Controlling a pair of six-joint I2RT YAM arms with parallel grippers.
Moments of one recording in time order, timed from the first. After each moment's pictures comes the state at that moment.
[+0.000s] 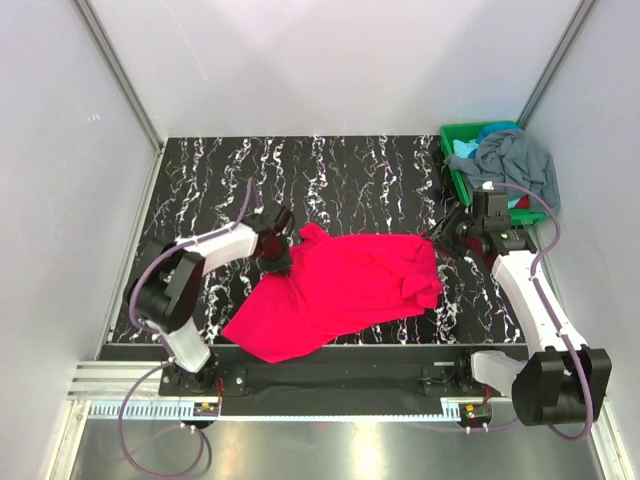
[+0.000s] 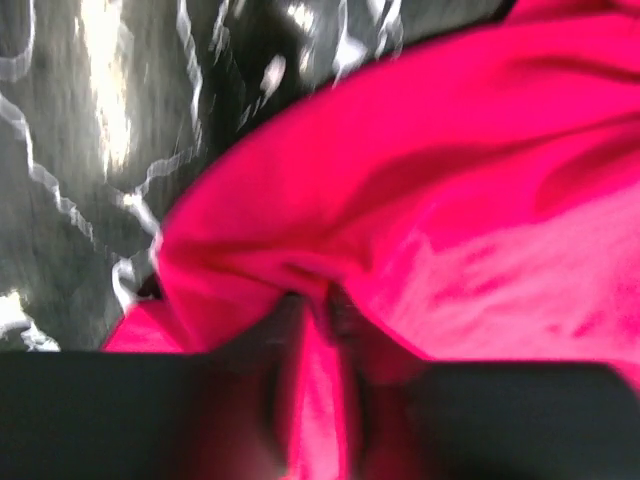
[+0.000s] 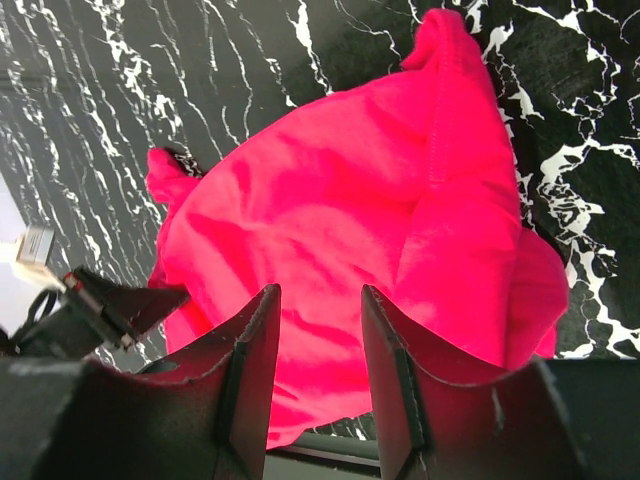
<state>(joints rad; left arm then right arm) -0.50 1.69 0.98 -0.53 0.03 -0.70 0.05 1.14 0.91 -0.60 -0.22 0.71</state>
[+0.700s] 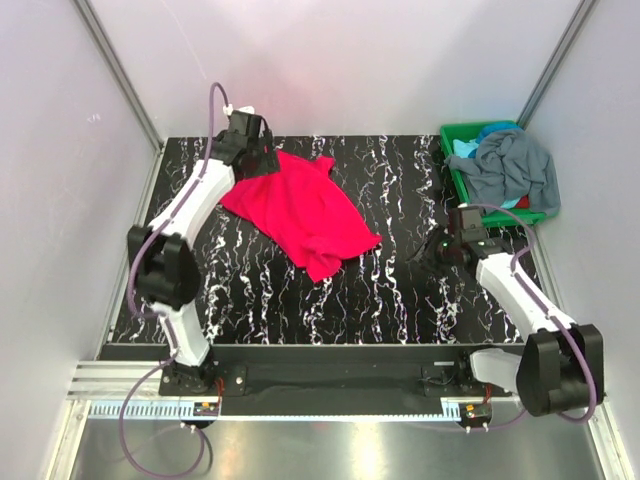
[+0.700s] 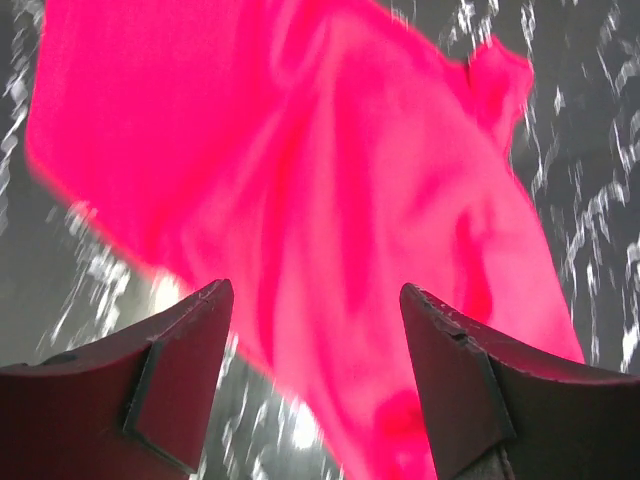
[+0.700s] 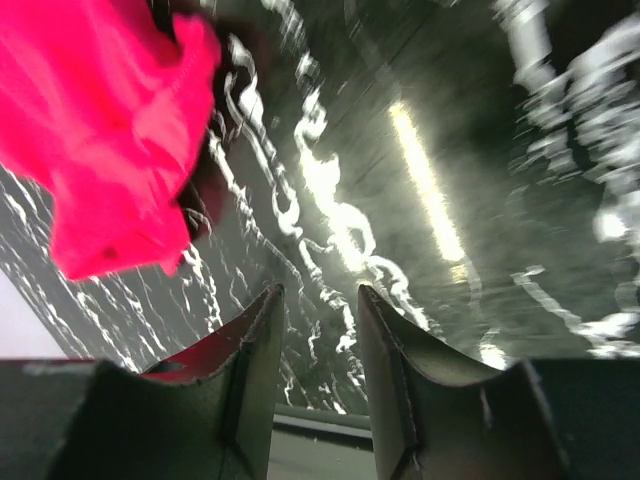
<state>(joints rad) -0.29 1.89 1.77 -0.65 -0.19 -0.42 0.14 1.19 0.78 -0.56 -0.21 0.77</state>
